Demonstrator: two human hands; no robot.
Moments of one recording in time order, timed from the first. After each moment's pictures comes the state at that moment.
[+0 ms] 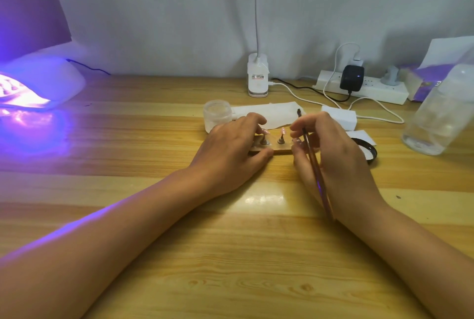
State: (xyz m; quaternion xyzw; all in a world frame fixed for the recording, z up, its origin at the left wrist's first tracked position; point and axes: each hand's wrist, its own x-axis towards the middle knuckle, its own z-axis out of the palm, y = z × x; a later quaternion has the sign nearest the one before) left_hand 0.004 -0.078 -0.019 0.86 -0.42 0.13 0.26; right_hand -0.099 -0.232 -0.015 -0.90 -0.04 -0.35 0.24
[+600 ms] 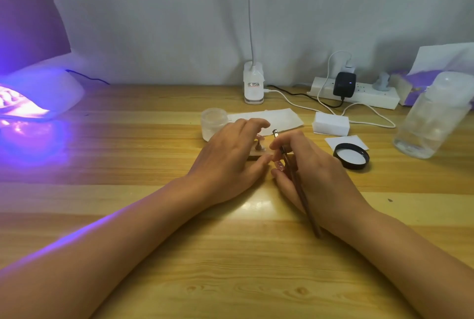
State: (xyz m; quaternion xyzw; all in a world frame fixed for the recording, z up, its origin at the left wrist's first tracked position) left_hand 0.003 -0.079 -0.019 0.83 -0.45 0.17 0.27; right_hand -0.103 -0.228 -0.017 -0.93 -0.10 -0.28 0.22
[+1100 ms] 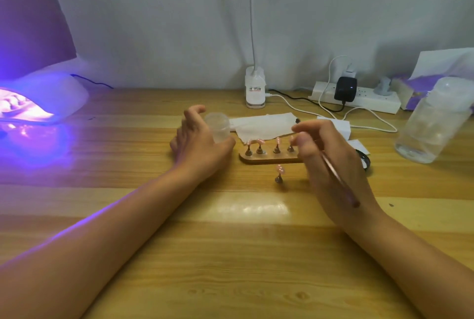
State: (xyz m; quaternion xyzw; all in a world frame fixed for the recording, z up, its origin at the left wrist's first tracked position) left_hand 0.035 -0.068 -0.016 0.90 -0.13 0.12 0.39; right_hand -0.097 -0.234 -0.012 -0.86 -0.01 -0.36 0.36
